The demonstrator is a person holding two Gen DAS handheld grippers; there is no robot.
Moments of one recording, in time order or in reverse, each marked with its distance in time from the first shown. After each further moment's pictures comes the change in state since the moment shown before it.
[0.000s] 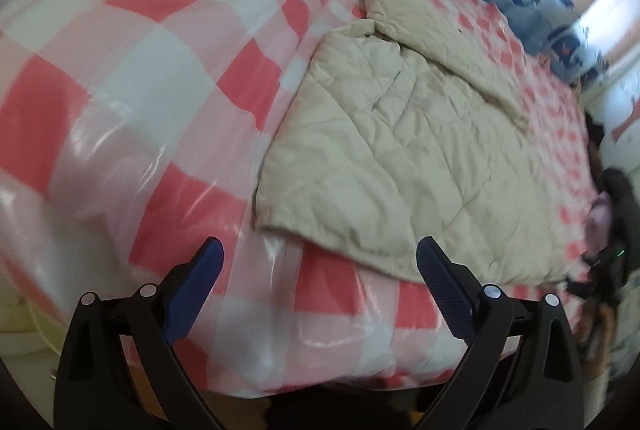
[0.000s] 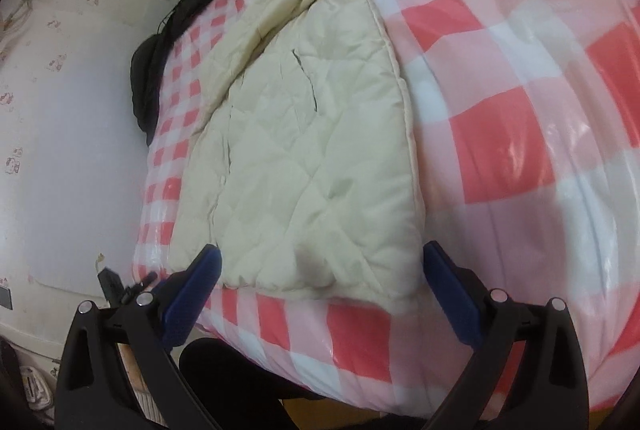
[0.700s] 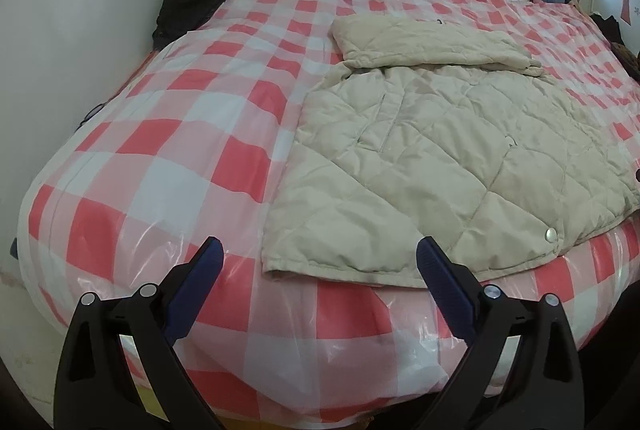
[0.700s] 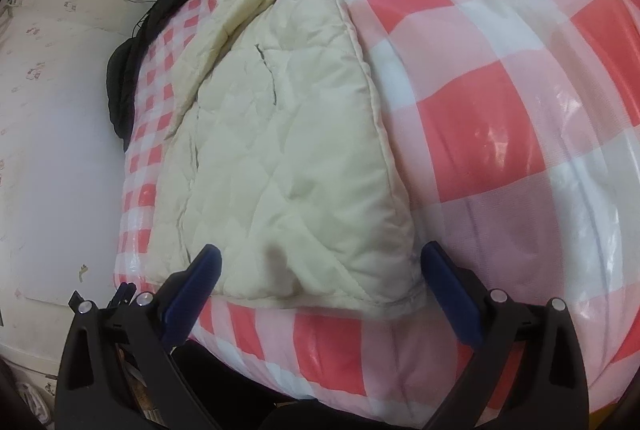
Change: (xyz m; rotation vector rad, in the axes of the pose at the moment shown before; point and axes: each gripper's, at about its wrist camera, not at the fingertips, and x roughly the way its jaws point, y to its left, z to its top) left arm -0.025 -0.067 -0.021 0.365 -0.223 0.299; right arm 0.021 -0.016 0.004 0.036 0.009 -0.075
